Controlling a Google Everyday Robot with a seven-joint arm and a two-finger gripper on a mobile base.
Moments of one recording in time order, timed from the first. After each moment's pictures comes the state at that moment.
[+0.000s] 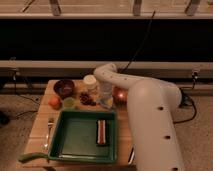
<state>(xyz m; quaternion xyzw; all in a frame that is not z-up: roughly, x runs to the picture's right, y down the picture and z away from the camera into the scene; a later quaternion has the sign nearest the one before) 0.007 0.109 0.940 -0.36 -0.16 -0.35 0.85</state>
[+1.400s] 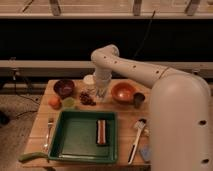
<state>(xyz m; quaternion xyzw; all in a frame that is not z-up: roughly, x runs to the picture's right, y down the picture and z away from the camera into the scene) -0.029 0.025 0.826 -0.27 -0.21 -0.39 0.85</state>
